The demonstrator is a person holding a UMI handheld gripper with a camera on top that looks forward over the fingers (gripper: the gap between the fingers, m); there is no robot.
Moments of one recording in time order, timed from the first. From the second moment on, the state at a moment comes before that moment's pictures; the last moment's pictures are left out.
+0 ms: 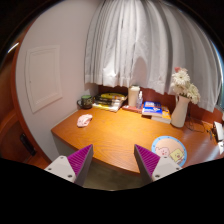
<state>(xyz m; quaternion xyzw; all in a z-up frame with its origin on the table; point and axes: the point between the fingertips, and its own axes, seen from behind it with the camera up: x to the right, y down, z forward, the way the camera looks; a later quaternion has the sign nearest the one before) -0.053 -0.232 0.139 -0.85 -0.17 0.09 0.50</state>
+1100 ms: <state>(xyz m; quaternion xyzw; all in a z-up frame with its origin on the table) -0.340 0.018 -0.016 -0.92 -0.05 0.03 0.40</state>
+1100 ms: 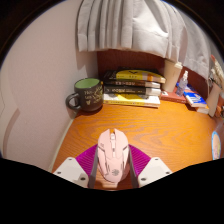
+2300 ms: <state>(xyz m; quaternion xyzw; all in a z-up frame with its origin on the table) 0.203 -0.031 0.088 -0.92 0.04 -0.02 0.39</state>
